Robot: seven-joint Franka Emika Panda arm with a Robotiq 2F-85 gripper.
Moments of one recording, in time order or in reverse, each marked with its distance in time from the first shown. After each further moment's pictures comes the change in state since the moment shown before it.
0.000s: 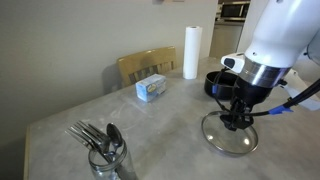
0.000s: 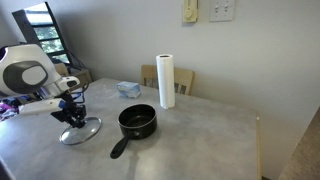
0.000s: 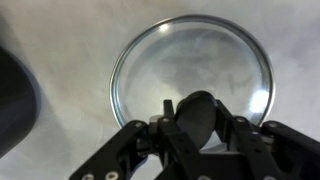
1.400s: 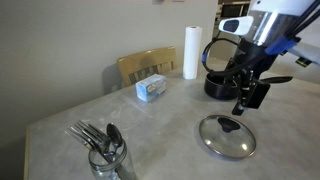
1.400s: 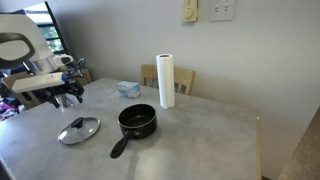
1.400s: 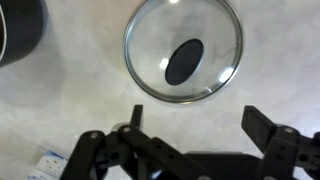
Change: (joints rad) arm -0.208 -0.196 0.267 0.019 0.351 -0.164 -0.521
